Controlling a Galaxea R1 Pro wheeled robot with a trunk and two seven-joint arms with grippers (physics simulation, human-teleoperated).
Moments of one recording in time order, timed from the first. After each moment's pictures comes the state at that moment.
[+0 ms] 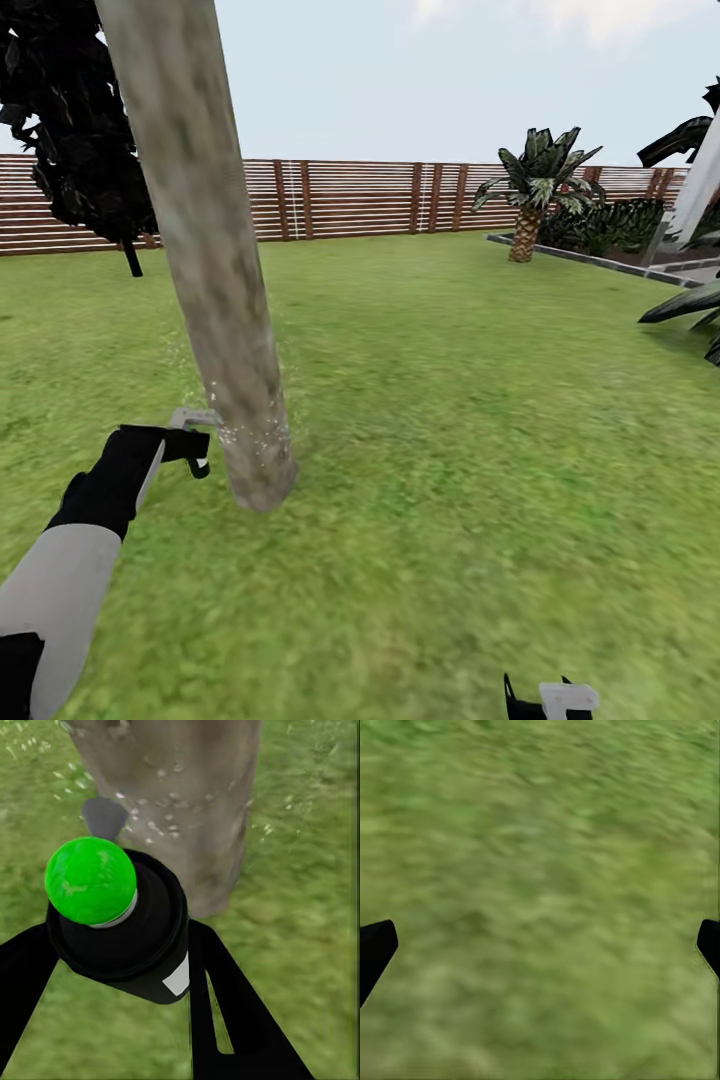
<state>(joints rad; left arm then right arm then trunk) -0.90 0.20 0.09 -0.88 -0.23 0.73 -0.31 -0.36 -0.08 0.07 -0.06 0.00 -0.72 -0.18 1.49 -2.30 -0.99</state>
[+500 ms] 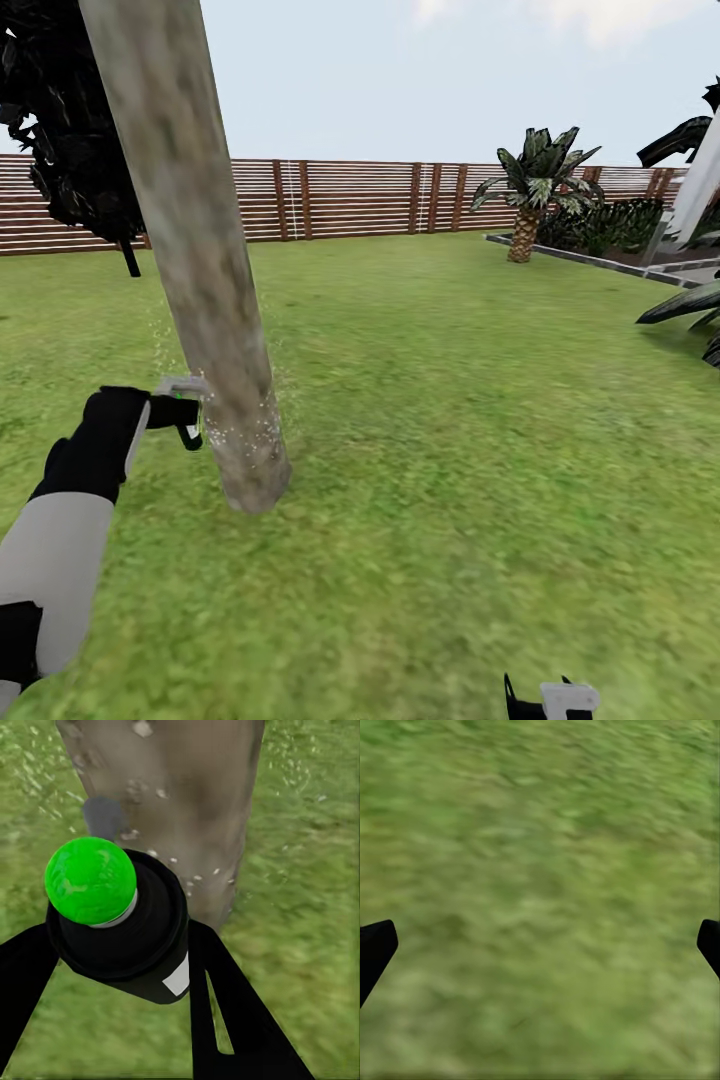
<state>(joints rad) -0.99 0.21 0.12 -0.96 -0.23 0.87 -0.32 -0.36 -0.08 0.07 -0.06 0.00 -0.72 -0.17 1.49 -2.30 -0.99</state>
